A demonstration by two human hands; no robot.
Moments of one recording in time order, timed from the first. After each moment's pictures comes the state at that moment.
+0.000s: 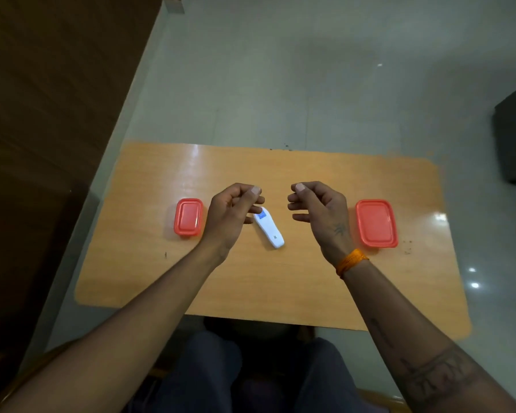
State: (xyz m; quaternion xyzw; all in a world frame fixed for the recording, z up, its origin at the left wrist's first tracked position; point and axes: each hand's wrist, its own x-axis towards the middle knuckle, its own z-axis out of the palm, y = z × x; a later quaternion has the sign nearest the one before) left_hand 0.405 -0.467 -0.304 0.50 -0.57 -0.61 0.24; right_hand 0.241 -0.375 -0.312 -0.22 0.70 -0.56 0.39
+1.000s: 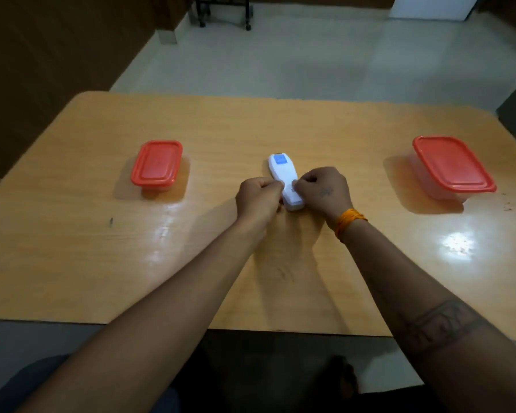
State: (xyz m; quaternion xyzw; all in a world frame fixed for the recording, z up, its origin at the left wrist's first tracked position) left_hand 0.403 -0.443 -0.639 0.52 -0.54 -0.61 0.27; right_hand 0.260 -0.400 -0.655 -0.36 0.84 -0.35 0.18
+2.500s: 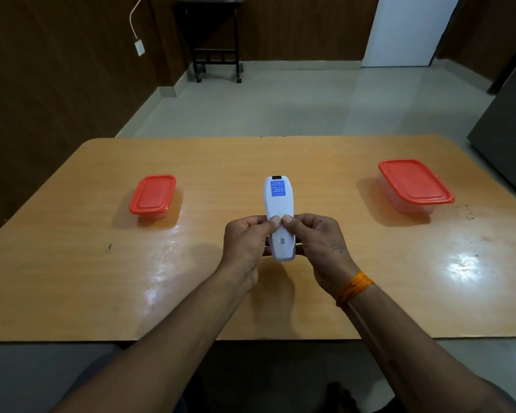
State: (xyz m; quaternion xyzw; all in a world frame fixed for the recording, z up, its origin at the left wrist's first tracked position) left_hand 0.427 -0.379 -0.623 0.43 -0.51 -0.68 0.32; right_hand 0.312 -0.304 -0.636 -0.29 0.63 -0.63 0.35
